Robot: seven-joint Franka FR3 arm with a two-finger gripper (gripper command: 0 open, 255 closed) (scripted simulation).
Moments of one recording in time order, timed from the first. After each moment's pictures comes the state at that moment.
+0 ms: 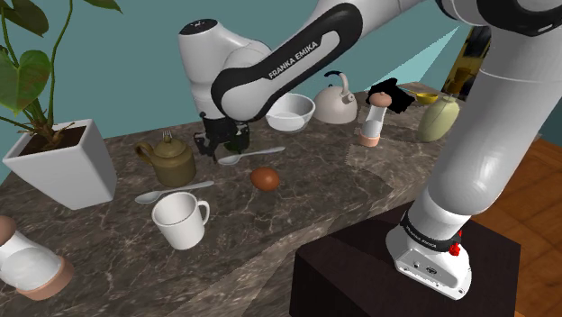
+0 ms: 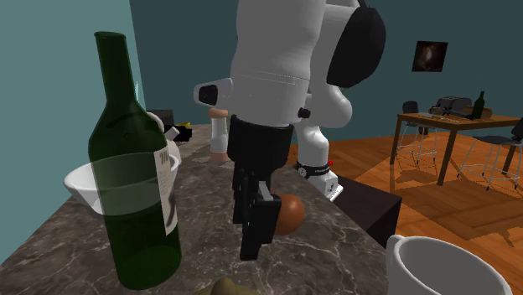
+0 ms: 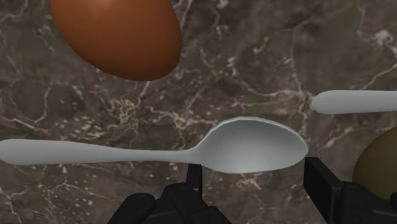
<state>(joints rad) -0.05 0.11 0.59 -2.08 -0.26 2.20 1.15</state>
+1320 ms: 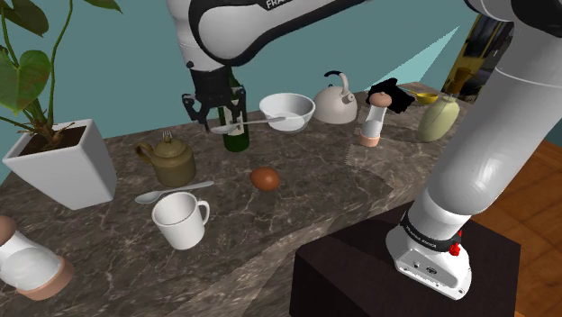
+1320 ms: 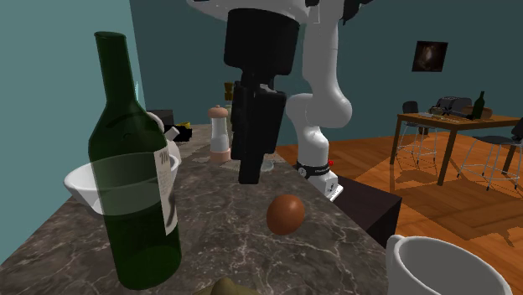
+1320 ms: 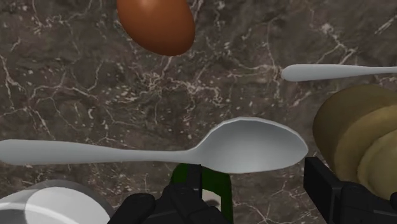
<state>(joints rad) -0.06 0.01 0.59 -1.91 -0.17 1.96 1.06</state>
